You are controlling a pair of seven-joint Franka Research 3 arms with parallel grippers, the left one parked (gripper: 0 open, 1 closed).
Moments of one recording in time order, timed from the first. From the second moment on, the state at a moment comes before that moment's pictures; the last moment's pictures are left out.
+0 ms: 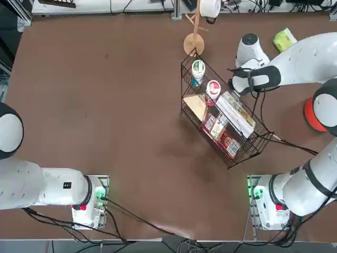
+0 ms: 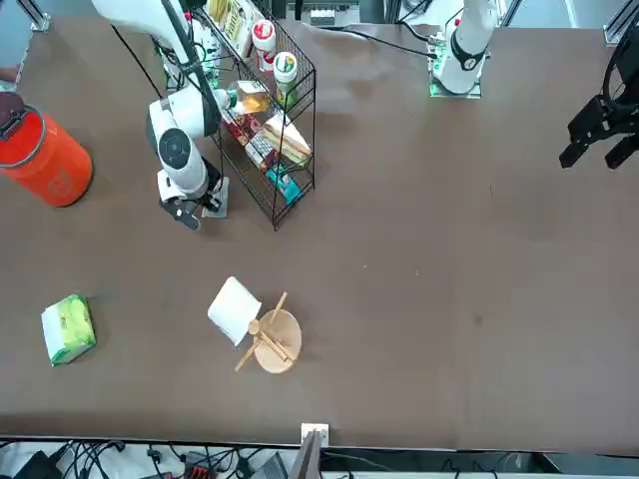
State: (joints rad) arm 0.43 0.27 -0.09 -2.33 -0.15 2.43 0.92
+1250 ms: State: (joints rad) arm 0.32 0.22 -0.17 -2.05 -0.18 1.86 0.57
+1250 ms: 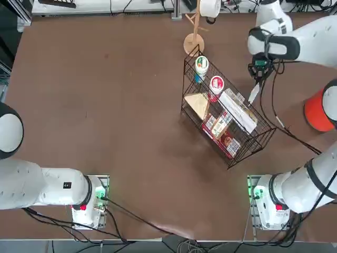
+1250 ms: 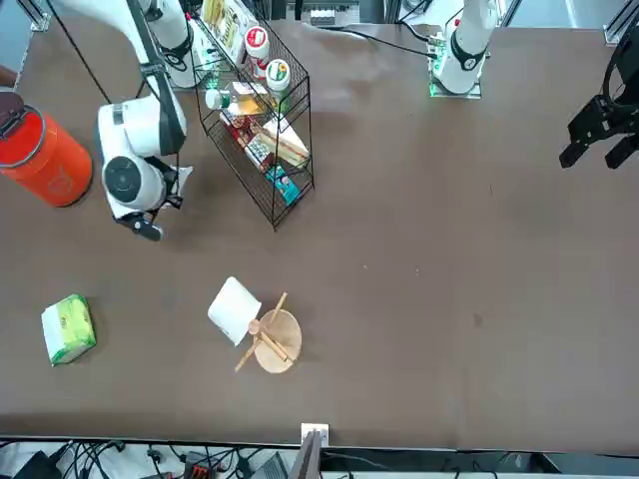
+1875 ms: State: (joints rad) arm 0.21 0.15 -0.25 -1.89 -0.37 1.61 0.23
